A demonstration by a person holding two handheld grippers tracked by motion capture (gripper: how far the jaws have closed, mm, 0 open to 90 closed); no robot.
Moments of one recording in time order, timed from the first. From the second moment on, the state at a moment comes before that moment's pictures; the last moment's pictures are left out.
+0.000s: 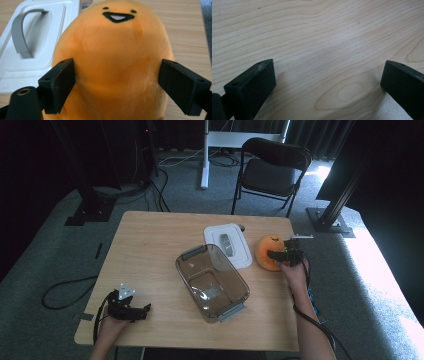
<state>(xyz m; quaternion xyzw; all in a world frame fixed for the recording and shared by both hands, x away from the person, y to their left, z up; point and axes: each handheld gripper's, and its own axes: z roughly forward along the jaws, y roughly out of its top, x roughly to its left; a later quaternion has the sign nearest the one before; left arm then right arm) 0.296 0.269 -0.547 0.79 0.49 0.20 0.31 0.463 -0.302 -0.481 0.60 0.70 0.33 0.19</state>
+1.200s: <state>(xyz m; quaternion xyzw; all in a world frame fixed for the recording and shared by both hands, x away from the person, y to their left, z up) 0.295 0.269 -0.547 0.79 0.49 0.20 0.31 0.435 -0.296 -0.453 0.57 0.72 0.33 0.23</state>
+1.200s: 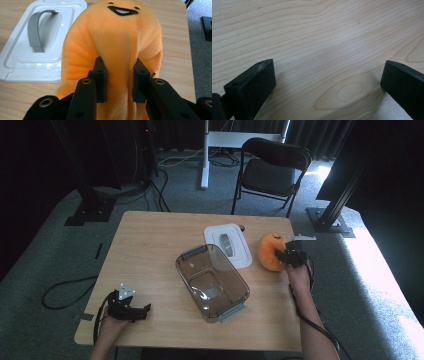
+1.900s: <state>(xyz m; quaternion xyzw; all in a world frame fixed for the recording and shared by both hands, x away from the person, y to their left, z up) 0.295 0.269 -0.547 0.79 0.49 0.20 0.31 0.408 -0.287 -0.435 0.54 0.74 0.34 0.23</state>
